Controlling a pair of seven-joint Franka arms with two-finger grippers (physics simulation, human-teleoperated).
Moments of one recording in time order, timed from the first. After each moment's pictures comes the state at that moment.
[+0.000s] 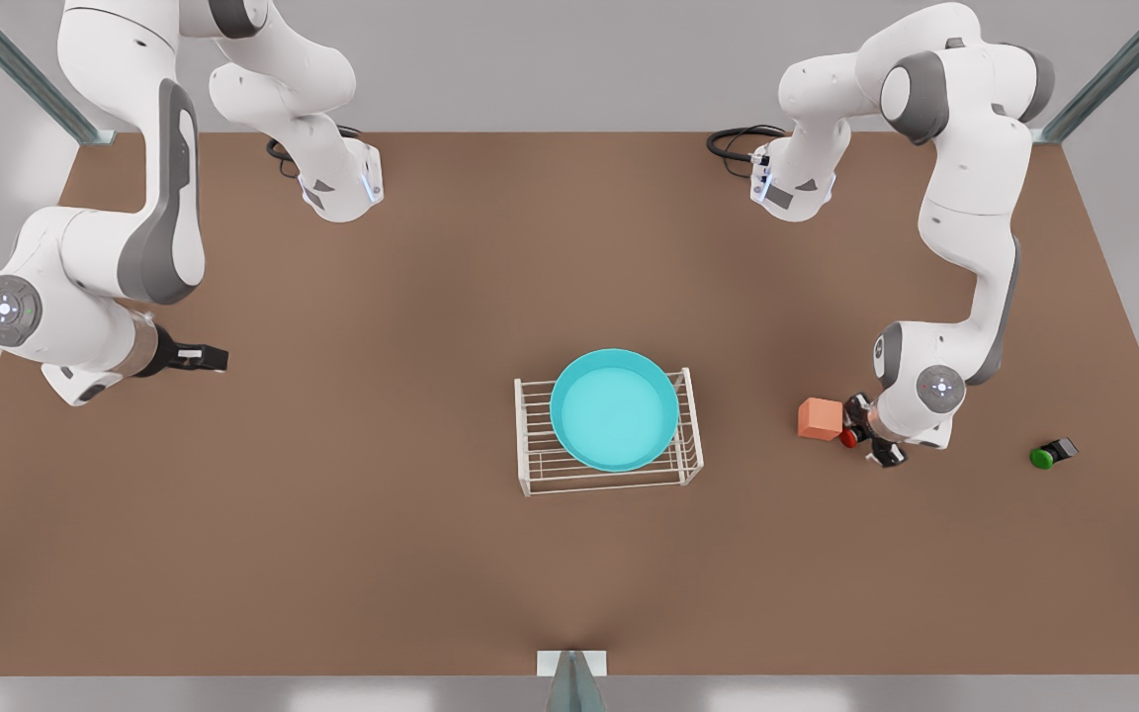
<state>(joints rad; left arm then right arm) 0.15 0.57 -0.07 -2.02 0.21 2.56 -2.08 0.24 0.19 -0.32 -1.67 0.02 1.64 -0.06</state>
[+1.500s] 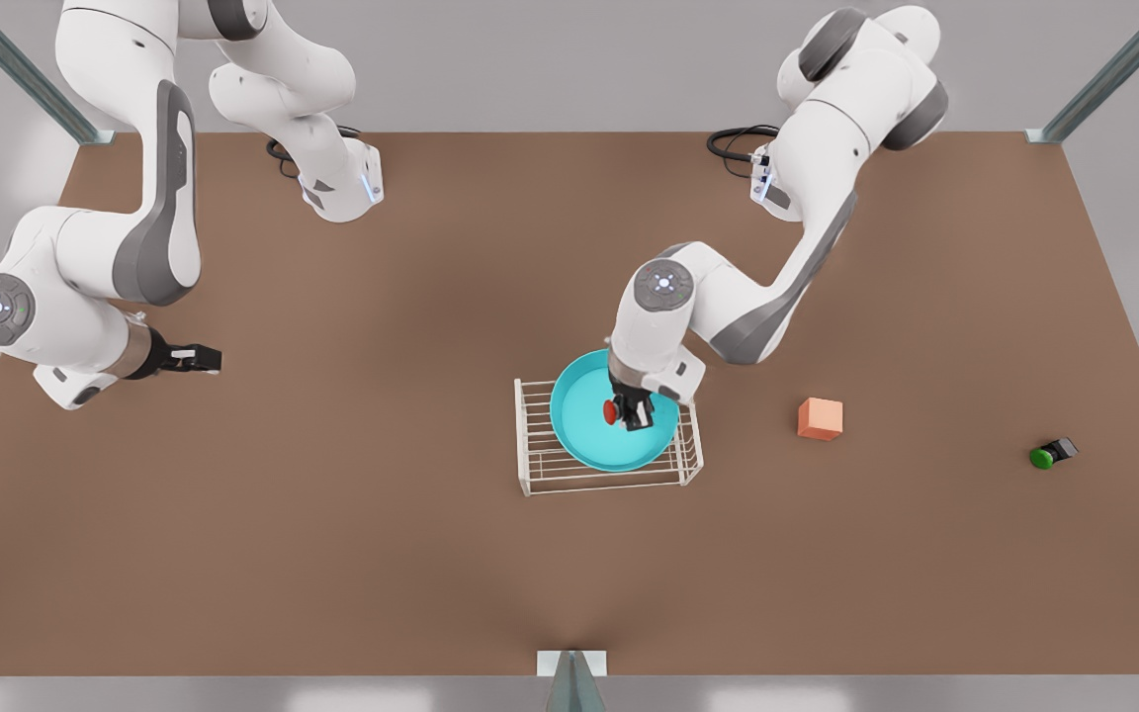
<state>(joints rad) -0.25 0.60 -0.51 -1.40 0.37 2.09 -2.66 0.24 0.19 -0.33 -1.65 0.01 1.64 -0.13</state>
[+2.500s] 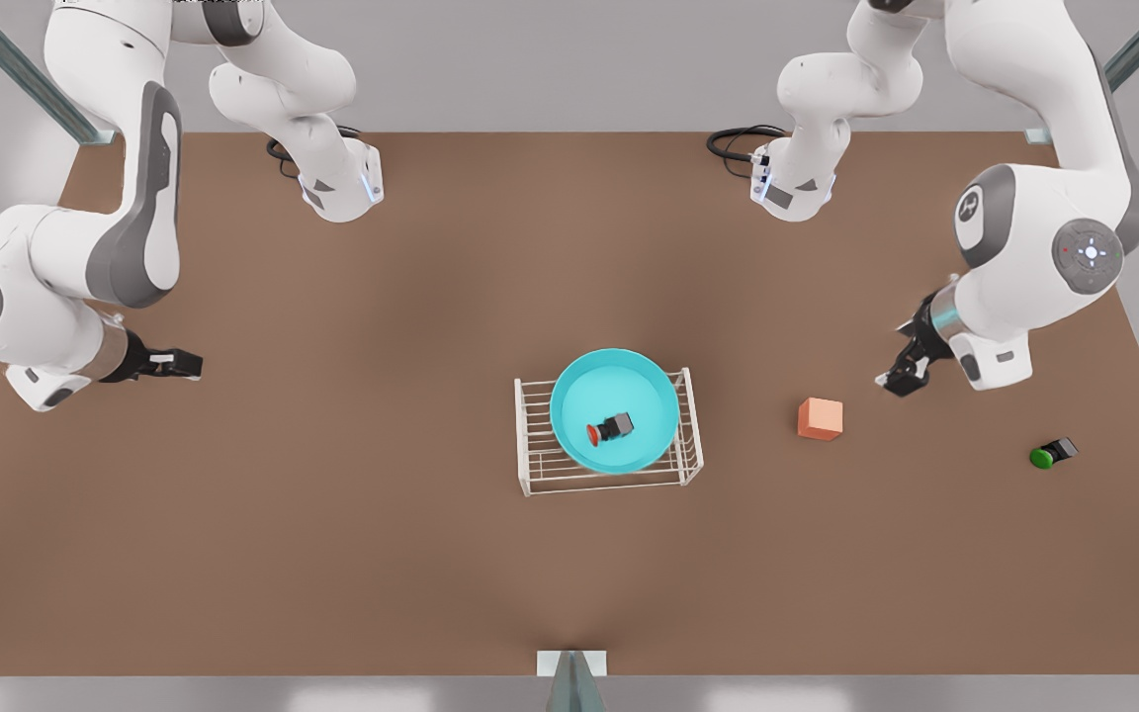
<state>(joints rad) 0.00 0.11 -0.08 -1.64 -0.06 1.66 -1.04 0.20 0.23 -0.32 -1.60 0.01 1.65 -0.13</state>
